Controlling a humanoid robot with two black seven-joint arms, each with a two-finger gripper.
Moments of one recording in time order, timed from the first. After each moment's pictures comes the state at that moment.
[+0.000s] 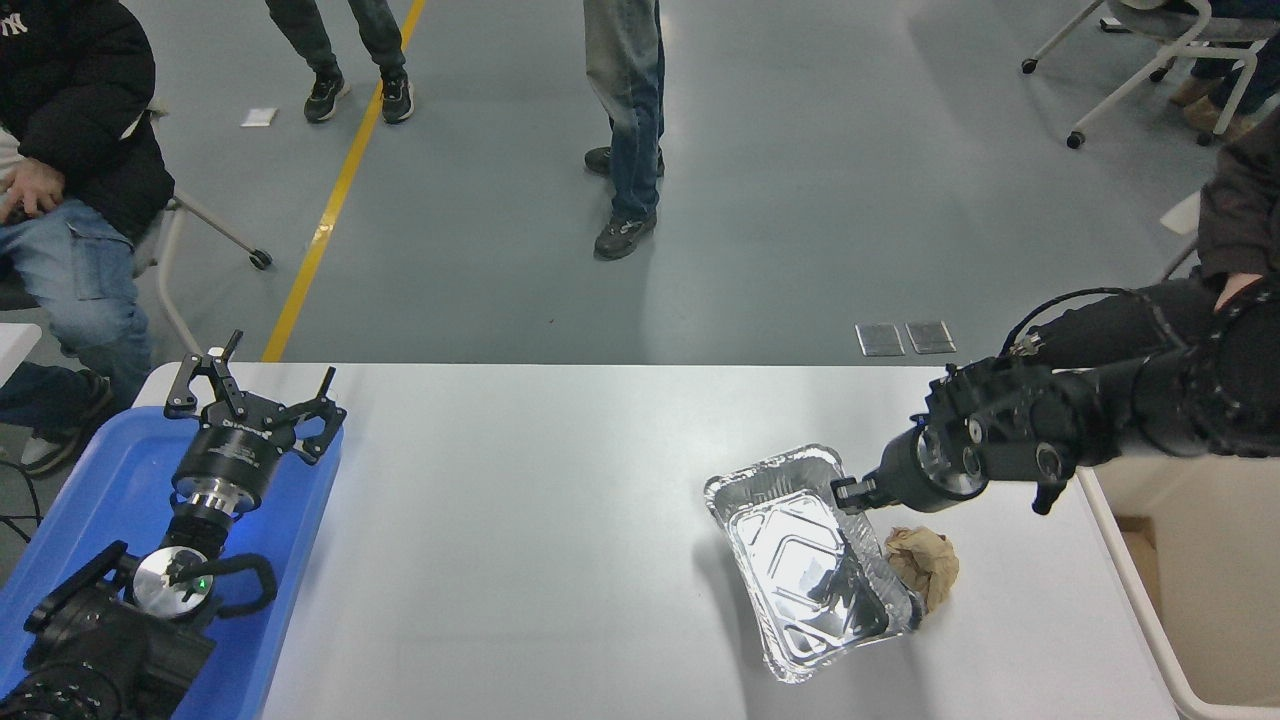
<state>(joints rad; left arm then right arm) -0.54 0.22 -1.14 -0.30 -0.10 -0.79 -0.16 1.68 -0.16 -1.27 1.18 -0.35 0.23 0.21</state>
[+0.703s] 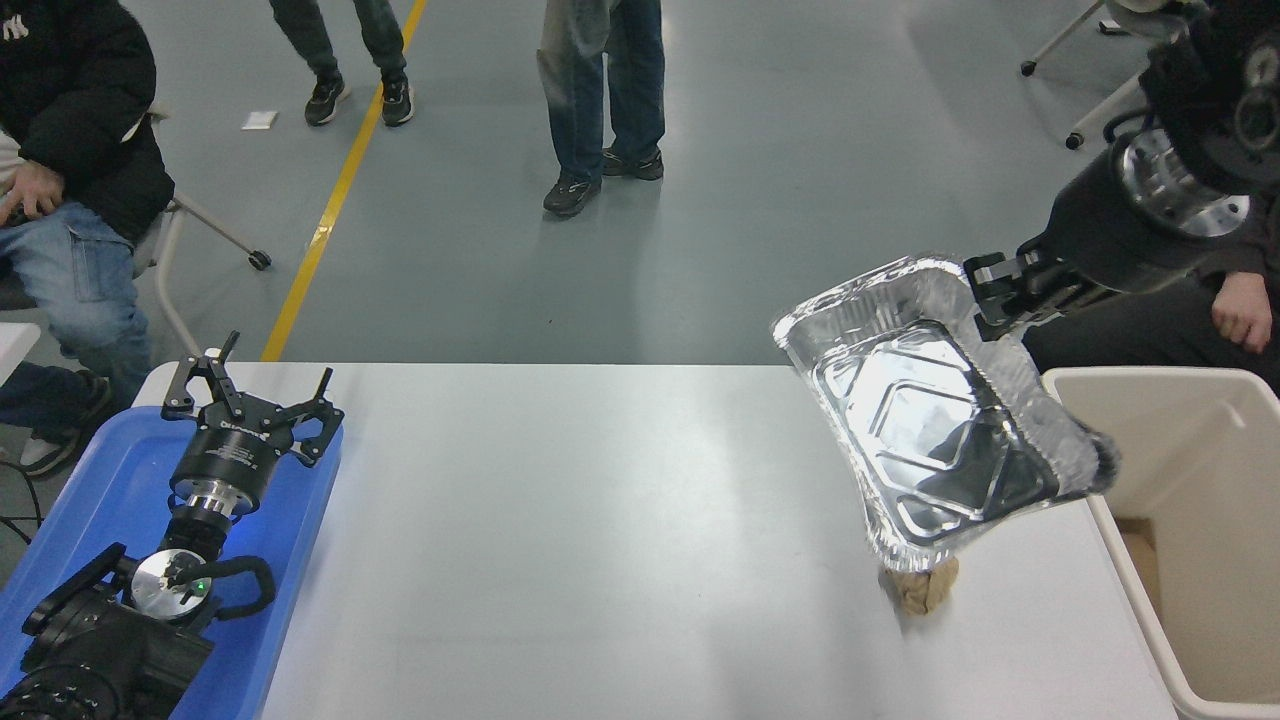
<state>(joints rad) -0.54 0.23 -1.14 -0.30 -0.10 -0.79 -0.16 2.59 -0.26 -1.52 1.55 -0.30 0.69 0.28</state>
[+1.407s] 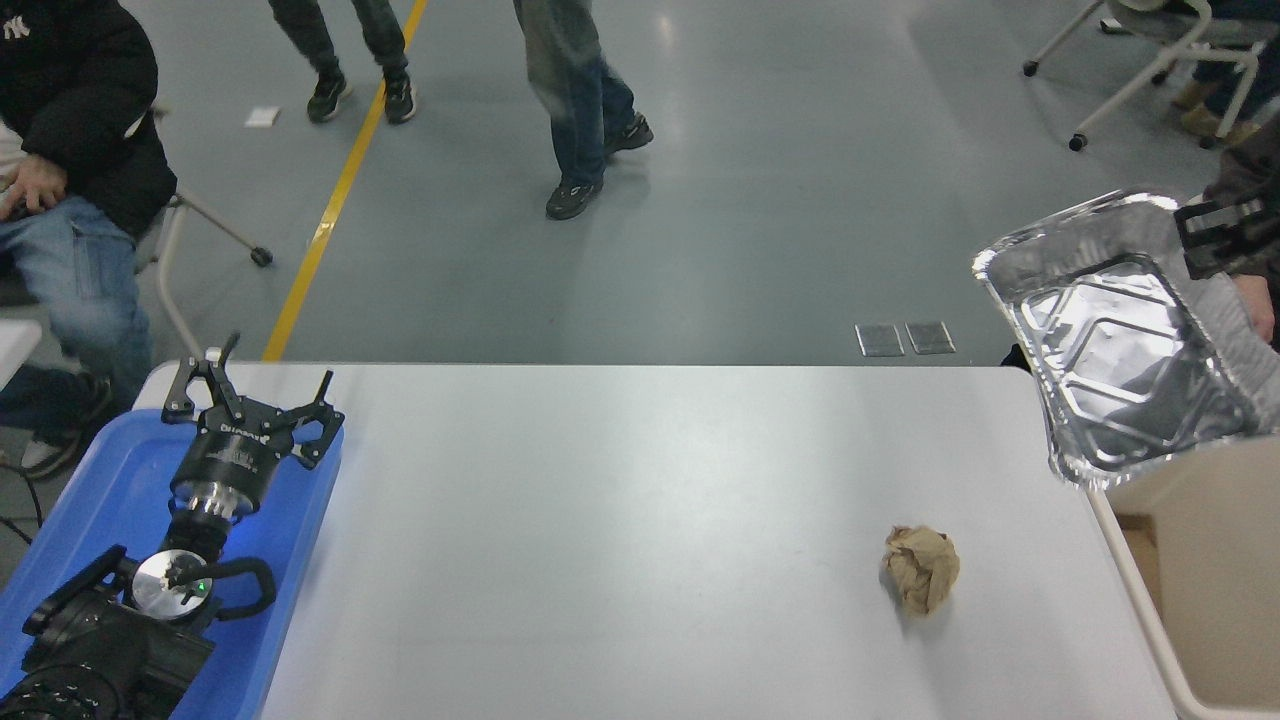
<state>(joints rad) -0.54 0.22 -1.14 -0.30 -0.10 -0.79 -0.17 2.11 -0.59 -1.72 1.08 -0.55 0.37 0.28</state>
